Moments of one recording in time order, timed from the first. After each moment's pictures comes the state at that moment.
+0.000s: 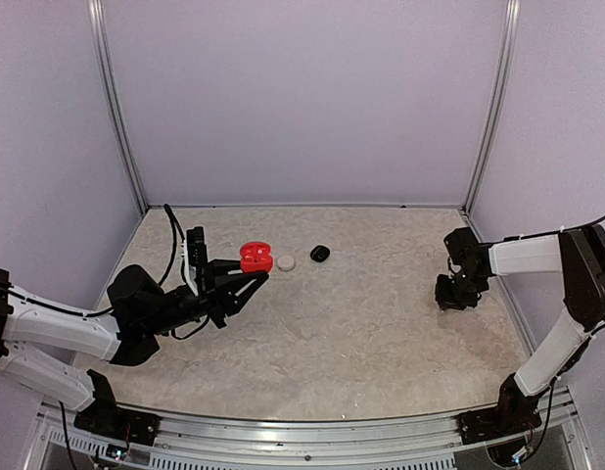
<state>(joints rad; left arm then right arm) -0.91 1.25 0.39 1.16 0.28 -0.19 0.22 1.61 0.83 -0.42 0.10 0.47</state>
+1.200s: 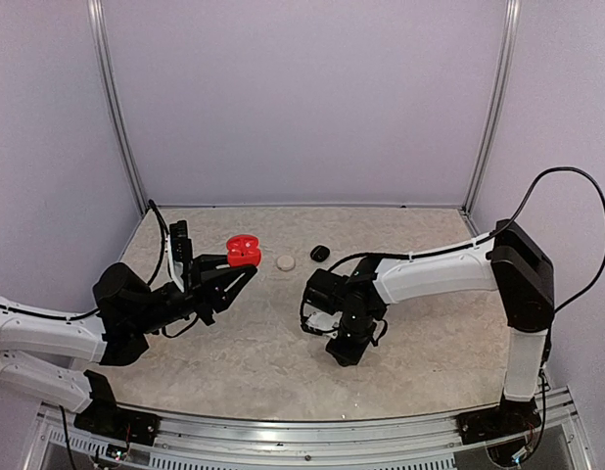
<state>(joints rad) -0.91 1.13 0.38 1.09 0.28 -0.20 1.04 1.96 1.32 -0.83 0.00 0.02</state>
